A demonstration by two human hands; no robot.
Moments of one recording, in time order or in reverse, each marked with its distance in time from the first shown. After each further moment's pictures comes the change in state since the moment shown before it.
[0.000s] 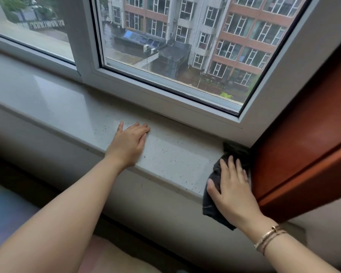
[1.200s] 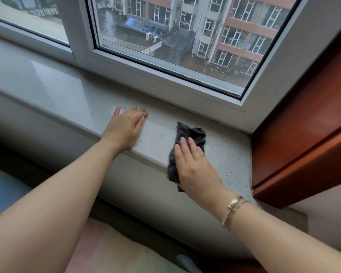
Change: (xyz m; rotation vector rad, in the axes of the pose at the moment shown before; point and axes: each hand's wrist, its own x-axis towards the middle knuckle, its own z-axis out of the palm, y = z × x) left_hand 0.001 -0.001 0.004 0.026 -0.001 0.003; right_hand 0.014 -0.054 0.026 -0.347 0.202 -0.513
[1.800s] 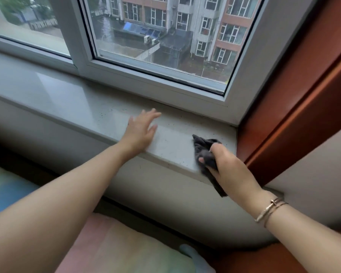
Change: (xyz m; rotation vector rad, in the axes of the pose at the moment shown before) left_hand -0.026 0.064 -0.011 -0.228 -0.060 0.024; right_hand -0.067 0.052 -0.046 0.501 0.132 0.231
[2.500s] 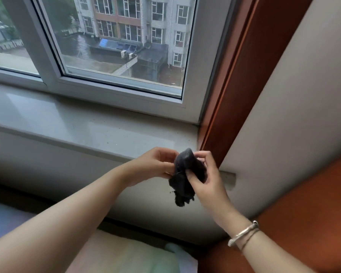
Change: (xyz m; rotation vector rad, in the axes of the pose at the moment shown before) left_hand -0.072 0.129 0.023 -0.819 -0.697 -0.047; right_hand -0.079 -0.025 -0.030 0.942 0.213 0.348
